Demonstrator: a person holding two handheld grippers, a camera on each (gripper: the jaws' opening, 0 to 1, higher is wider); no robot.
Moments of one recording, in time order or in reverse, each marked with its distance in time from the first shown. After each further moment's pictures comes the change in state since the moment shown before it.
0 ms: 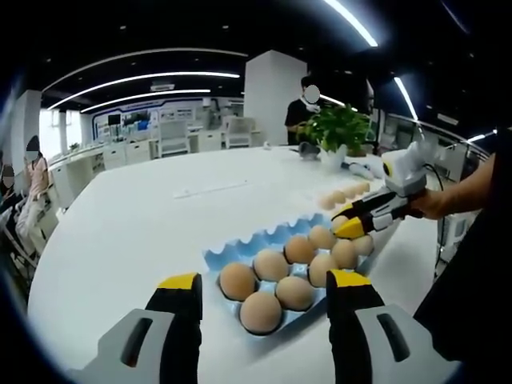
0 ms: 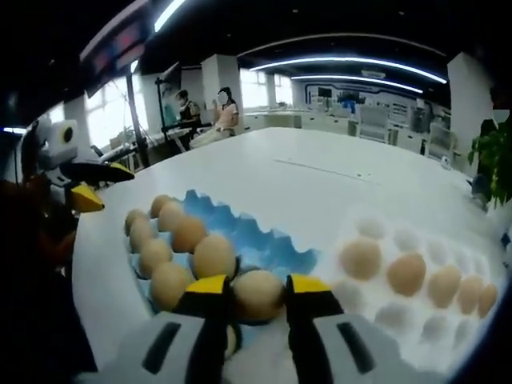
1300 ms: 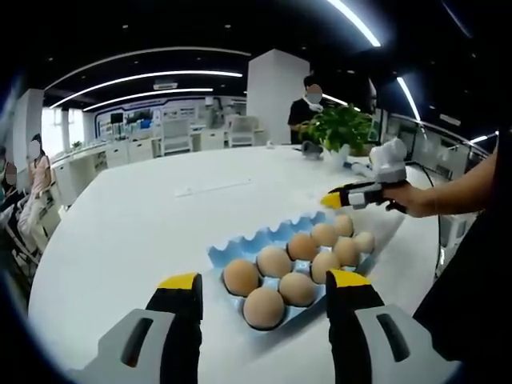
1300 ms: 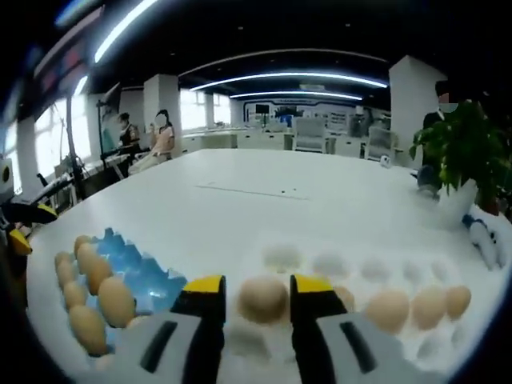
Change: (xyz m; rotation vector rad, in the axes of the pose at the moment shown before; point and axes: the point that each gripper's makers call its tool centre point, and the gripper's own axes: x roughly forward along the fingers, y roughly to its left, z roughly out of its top) left arm -0.004 0.005 -0.002 -0.009 0.007 0.016; right arm 0.010 -0.098 0.021 0.083 -0.097 -0.333
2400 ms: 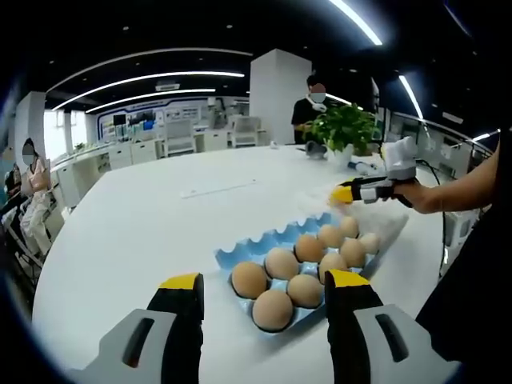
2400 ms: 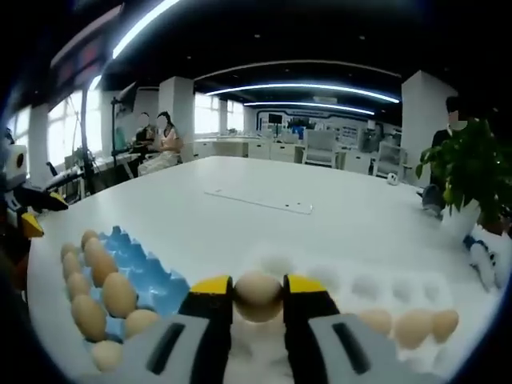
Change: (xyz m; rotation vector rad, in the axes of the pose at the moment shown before) left arm 0.000 0.007 0.003 0.008 0.000 0.022; right arm -0.019 -0.008 0.021 -0.052 -0.073 0.038
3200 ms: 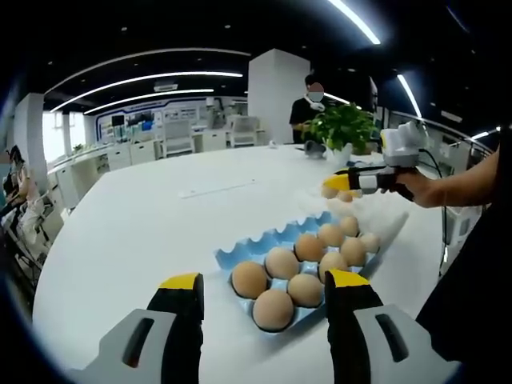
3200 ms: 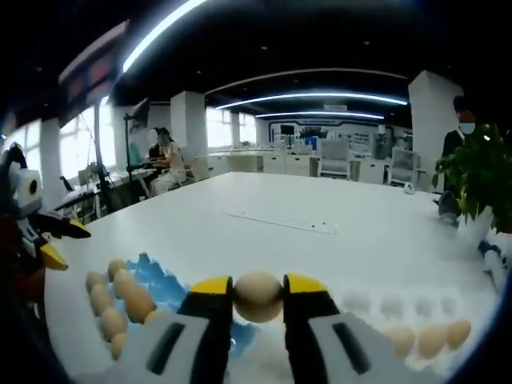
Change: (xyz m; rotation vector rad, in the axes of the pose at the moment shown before) left arm 0.000 0.001 -0.001 0.005 0.000 -0.005; right arm 0.005 0.048 0.035 0.019 -0.067 0.100
